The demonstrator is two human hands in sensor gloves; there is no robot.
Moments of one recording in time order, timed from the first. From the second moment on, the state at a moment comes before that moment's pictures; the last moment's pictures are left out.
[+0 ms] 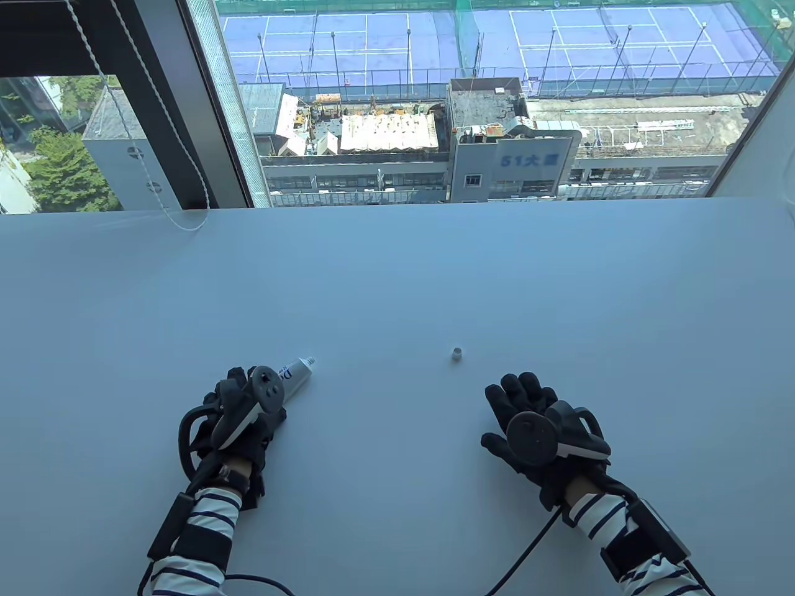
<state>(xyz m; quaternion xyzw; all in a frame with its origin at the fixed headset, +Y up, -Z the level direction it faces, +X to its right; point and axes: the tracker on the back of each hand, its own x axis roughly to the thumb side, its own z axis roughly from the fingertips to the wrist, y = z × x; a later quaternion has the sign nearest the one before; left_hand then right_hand) -0.264 -0.764 -0.317 -0.16 0.11 0.02 0.98 0.164 -0.768 -0.270 0.28 0.16 0.95 0.07</state>
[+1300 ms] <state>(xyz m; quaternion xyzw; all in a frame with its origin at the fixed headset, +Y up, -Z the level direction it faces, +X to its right) -0.161 -0.723 -0.274 0.00 -0.16 0.12 0.98 0.063 -0.753 -0.367 0.20 0.01 0.98 -0.10</state>
